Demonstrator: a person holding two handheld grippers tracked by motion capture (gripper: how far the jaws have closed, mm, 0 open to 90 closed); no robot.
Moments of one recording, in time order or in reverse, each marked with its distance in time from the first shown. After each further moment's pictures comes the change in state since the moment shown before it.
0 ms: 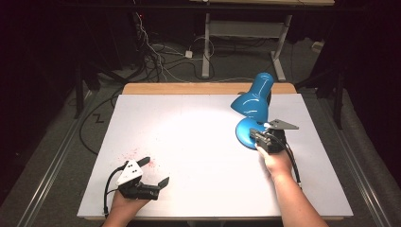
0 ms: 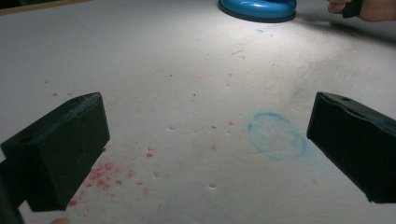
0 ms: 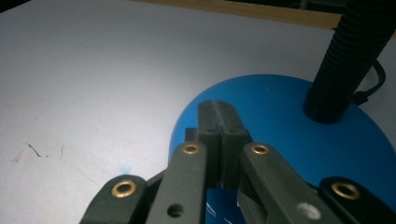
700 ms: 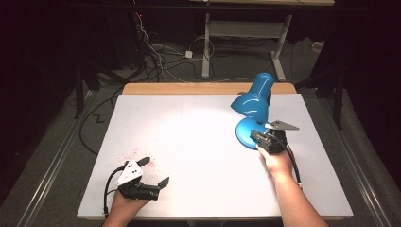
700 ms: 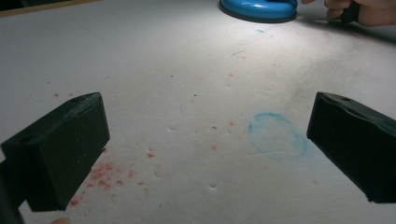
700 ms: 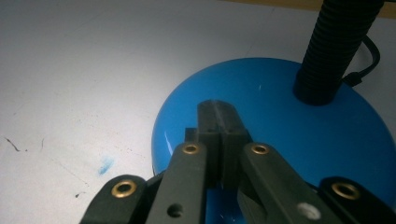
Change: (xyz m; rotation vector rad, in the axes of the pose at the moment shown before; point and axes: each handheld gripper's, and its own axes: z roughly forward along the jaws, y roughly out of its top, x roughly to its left) left arm 0.000 0.000 0.000 -0.002 0.005 0.003; right arm -0.008 -0.007 0.005 0.026 -0.016 0.026
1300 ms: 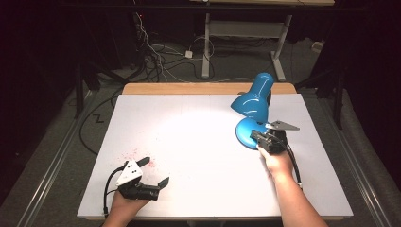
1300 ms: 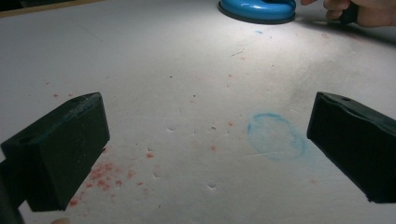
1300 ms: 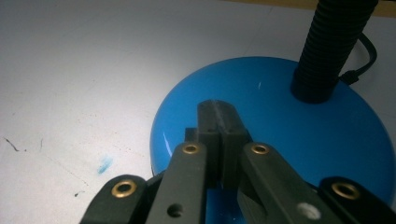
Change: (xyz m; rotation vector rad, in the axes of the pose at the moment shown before) left arm 0.000 0.000 -0.001 -0.004 -0.003 -0.003; right arm -0.001 0.000 -0.001 0.001 -0.004 0.004
